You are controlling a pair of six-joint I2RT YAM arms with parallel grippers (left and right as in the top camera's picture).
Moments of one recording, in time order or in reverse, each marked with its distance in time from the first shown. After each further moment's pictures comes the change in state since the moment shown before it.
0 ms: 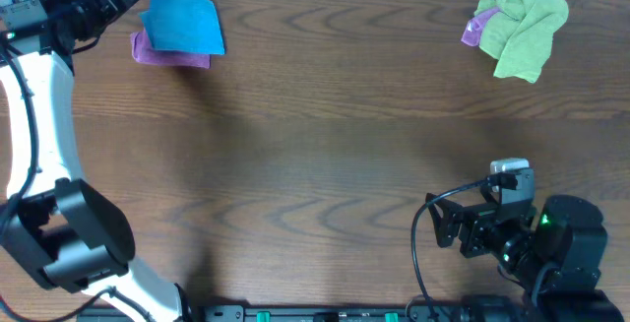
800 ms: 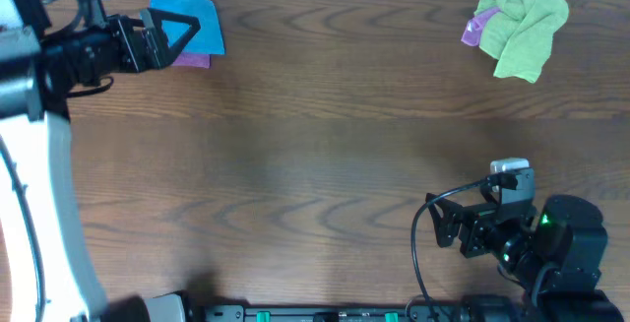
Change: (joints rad) left arm -0.095 -0.391 -0.011 -0.502 0.155 0.420; right arm 0.000 0.000 0.000 0.001 0.000 0.000
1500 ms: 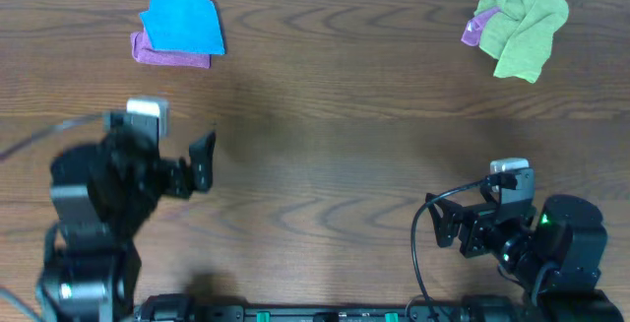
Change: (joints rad) left arm -0.205 -0.764 -0.822 0.276 -0.611 0.032; right arm 0.000 0.000 -0.001 -0.001 0.000 0.000
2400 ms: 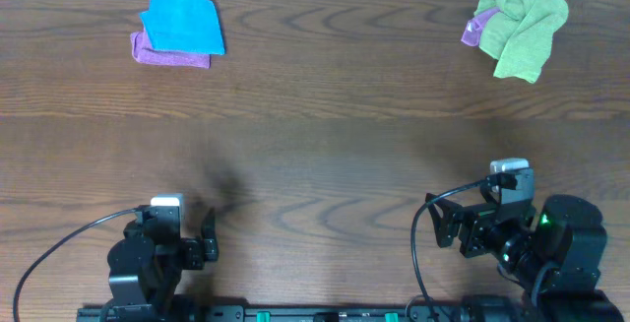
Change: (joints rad) left arm 0.000 -0.589 -0.556 -0.136 -0.169 0.000; right arm 0.000 0.000 0.000 0.000 0.000 0.000
